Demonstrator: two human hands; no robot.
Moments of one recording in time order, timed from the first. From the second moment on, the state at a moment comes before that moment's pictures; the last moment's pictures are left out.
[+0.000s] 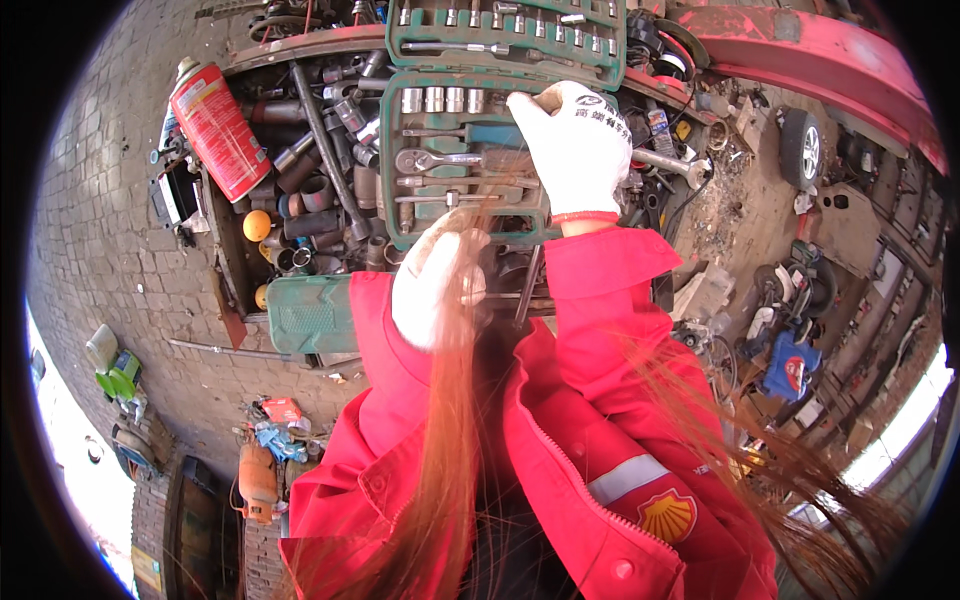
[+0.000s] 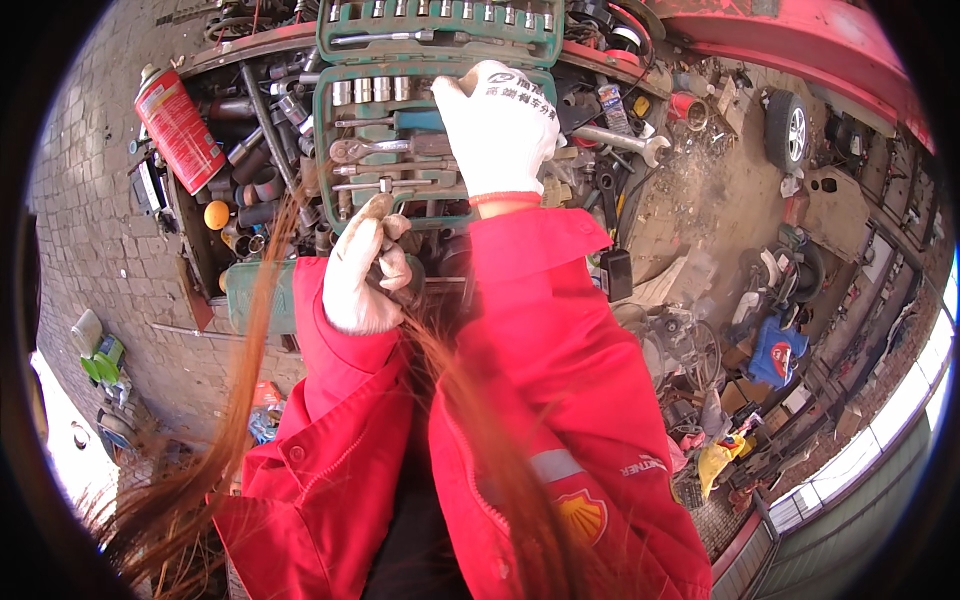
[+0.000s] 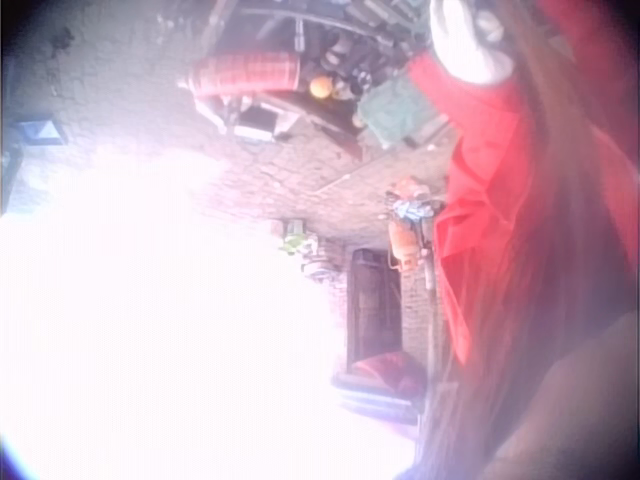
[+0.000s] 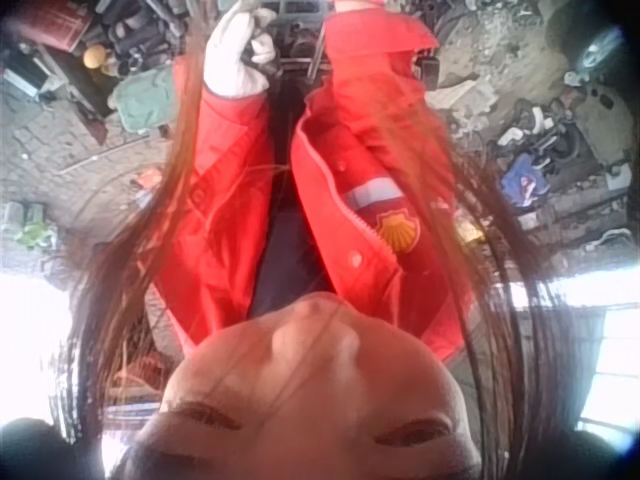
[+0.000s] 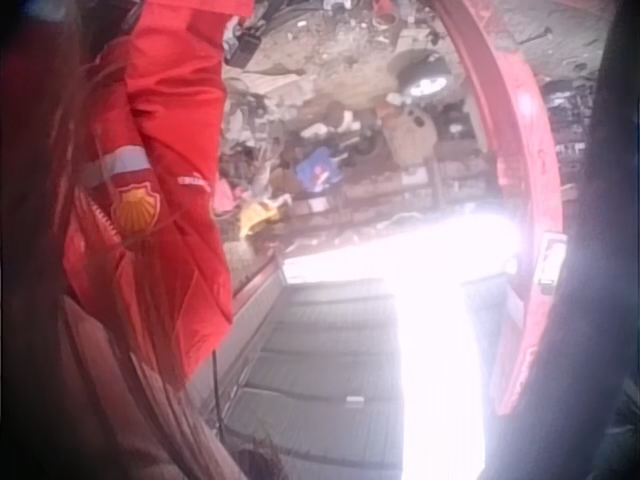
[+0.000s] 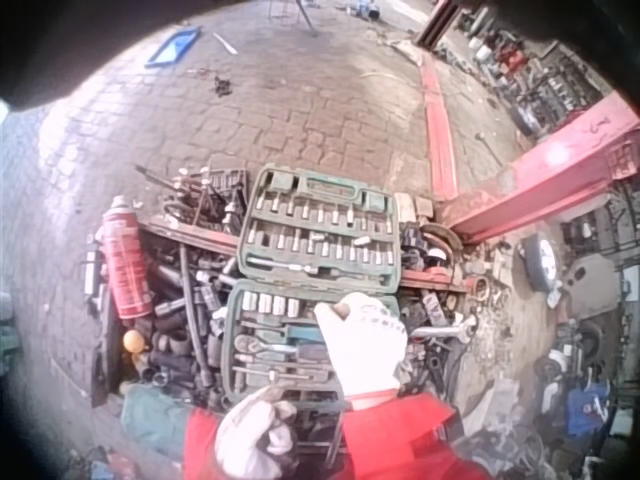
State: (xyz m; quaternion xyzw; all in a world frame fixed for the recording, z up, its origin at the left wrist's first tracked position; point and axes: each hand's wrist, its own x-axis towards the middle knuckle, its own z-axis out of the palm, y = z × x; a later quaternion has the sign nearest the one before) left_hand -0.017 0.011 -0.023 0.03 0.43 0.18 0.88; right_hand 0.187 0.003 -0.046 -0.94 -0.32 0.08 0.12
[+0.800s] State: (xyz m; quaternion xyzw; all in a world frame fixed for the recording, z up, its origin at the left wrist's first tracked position) left_hand -0.018 0.016 -0.027 0.03 0.44 0.17 0.88; right_hand 0.201 -0.008 -0.034 -0.91 -0.33 0.11 0.20
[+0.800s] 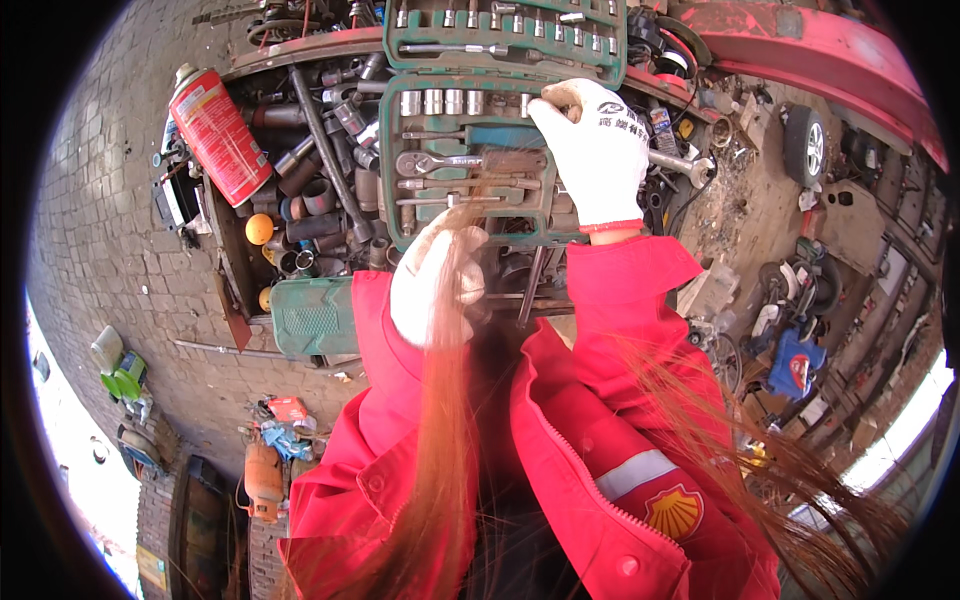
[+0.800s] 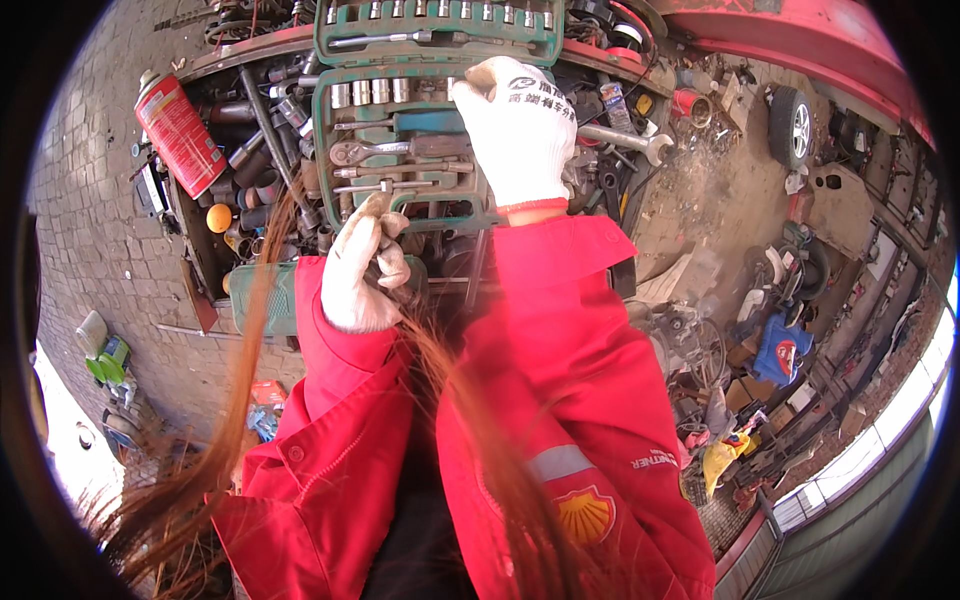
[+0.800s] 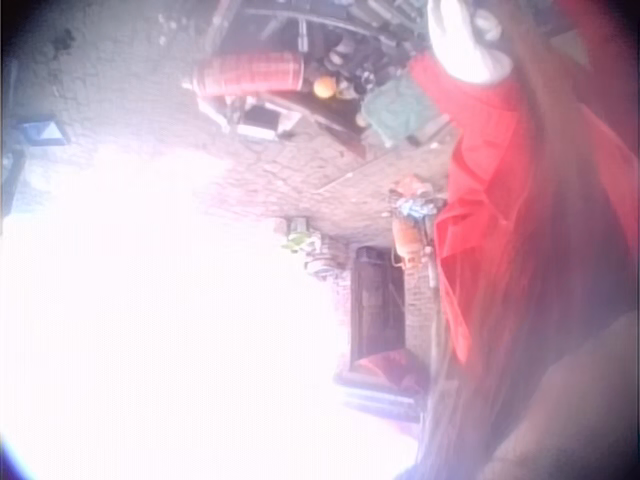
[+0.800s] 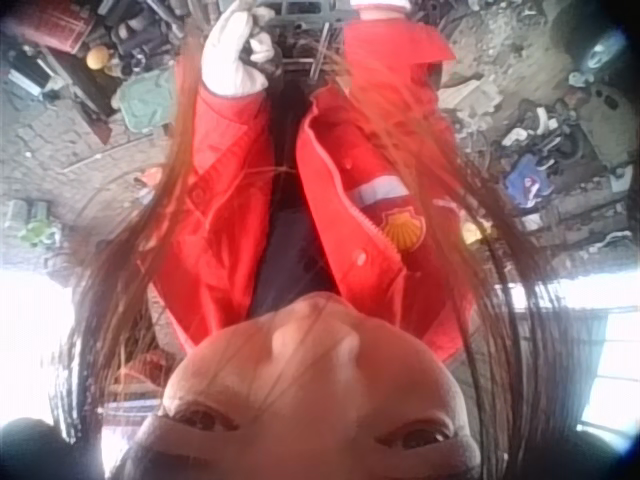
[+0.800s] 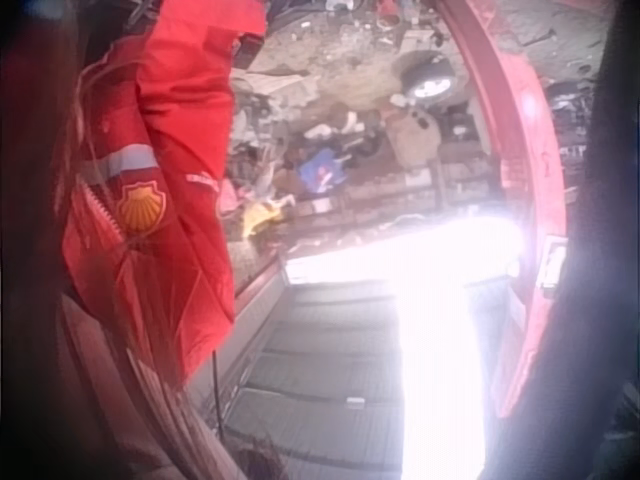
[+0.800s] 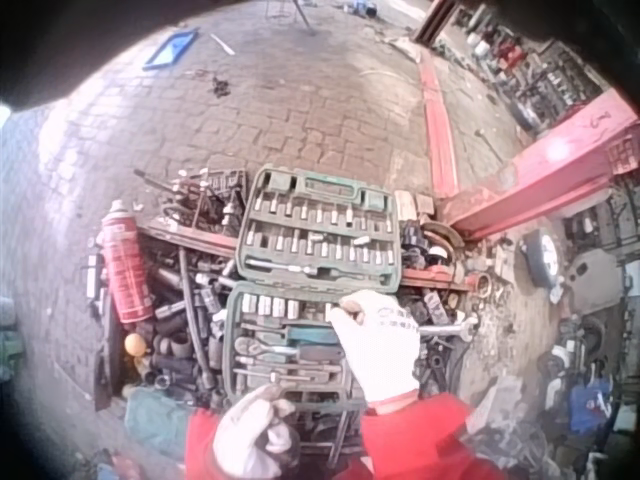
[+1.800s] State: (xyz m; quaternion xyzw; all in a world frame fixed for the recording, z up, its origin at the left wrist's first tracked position) left_hand -0.004 0.022 0.006 0.11 0.42 0.15 0.89; right_hand 0.144 -0.035 0.016 -0.45 0.15 0.66 0.58
